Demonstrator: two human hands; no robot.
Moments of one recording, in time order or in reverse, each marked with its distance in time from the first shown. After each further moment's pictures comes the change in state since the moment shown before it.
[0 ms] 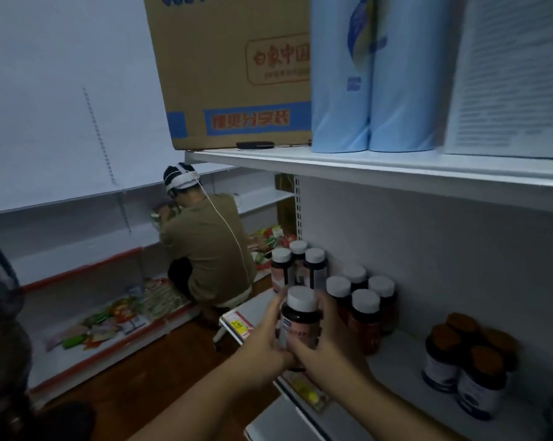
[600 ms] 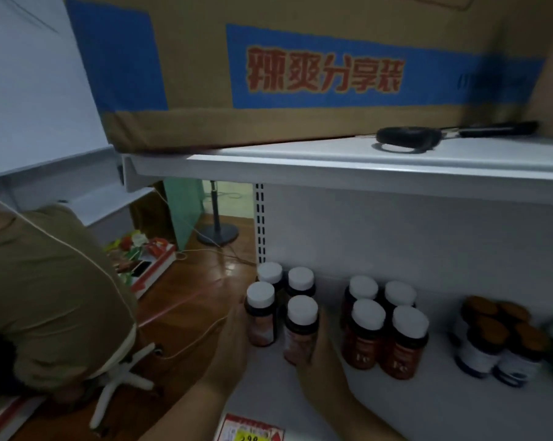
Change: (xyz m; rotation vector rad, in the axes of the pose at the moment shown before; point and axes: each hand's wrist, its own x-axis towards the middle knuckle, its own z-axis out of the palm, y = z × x) left_hand 0.229 -0.153 -0.142 -0.340 -0.156 -0.162; right_hand 0.151 0.063 0.150 -0.045 0.467 0.417
